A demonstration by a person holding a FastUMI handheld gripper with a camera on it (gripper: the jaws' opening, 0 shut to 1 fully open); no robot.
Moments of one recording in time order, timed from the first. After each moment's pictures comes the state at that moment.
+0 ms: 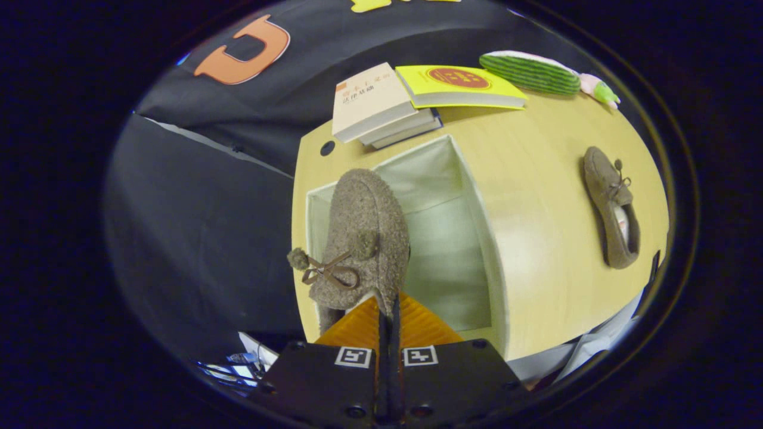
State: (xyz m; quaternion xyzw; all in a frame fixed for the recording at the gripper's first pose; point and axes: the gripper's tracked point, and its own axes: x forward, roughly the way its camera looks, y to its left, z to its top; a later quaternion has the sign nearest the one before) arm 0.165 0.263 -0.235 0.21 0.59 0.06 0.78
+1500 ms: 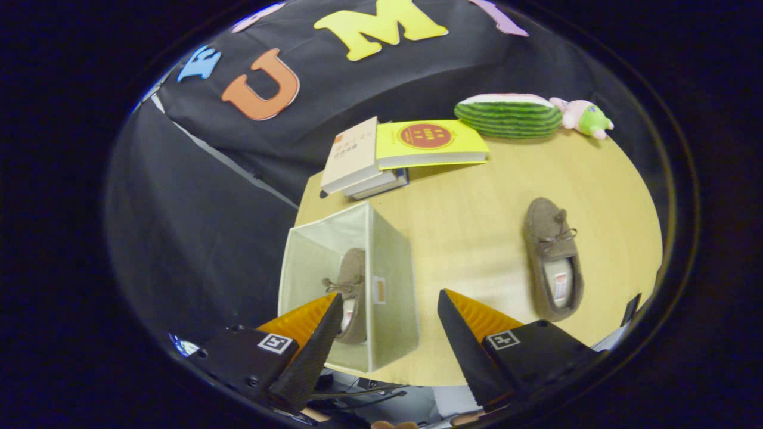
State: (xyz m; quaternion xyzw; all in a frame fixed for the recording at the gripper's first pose) arm 0.164 0.088 -0.186 0.18 0.50 0.09 0.84
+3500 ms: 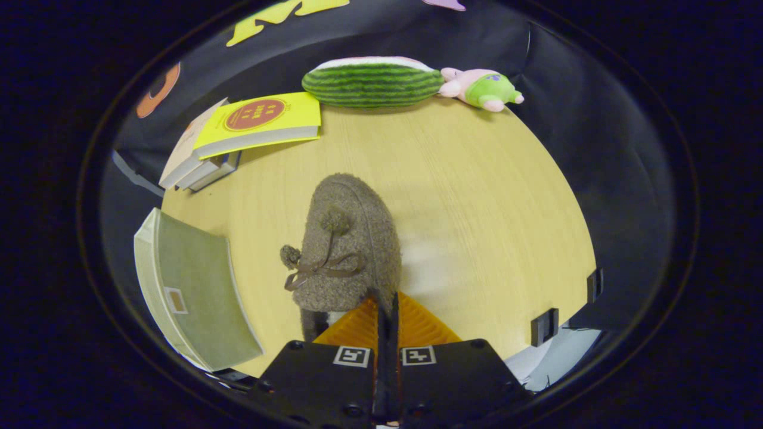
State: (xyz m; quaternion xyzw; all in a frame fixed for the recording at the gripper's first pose) arm 0.169 -0.110 -0.257 0.07 0.58 -0.12 0.80
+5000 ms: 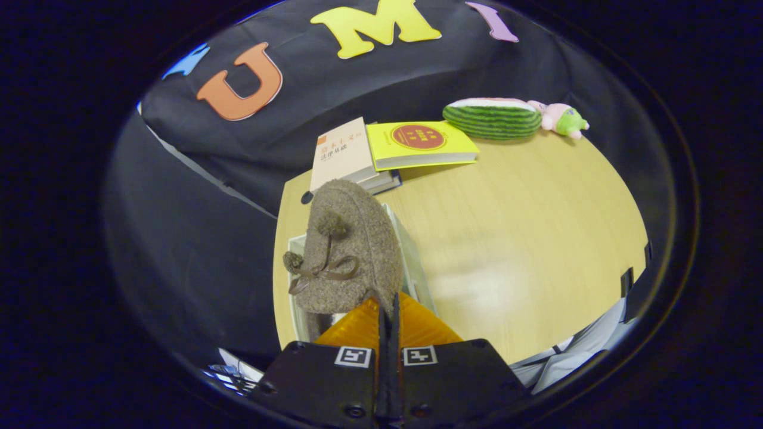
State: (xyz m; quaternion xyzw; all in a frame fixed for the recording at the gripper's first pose) arm 0.173 0.168 -0.168 0.17 0.50 0.00 0.85
